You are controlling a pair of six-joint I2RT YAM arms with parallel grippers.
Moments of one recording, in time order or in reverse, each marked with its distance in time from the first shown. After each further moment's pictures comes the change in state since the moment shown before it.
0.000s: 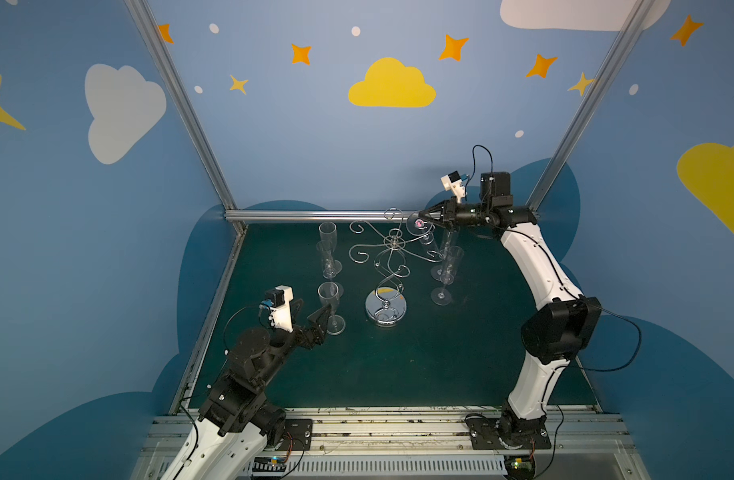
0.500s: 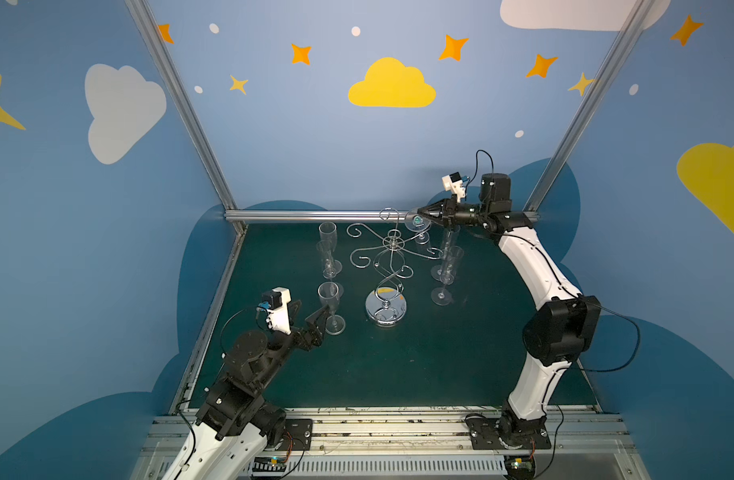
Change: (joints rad) left arm 0.000 -0.027 0.000 -0.023 -0.007 -0.002; right arm -0.010 -0.019 -0.100 0.235 -0.028 0.228
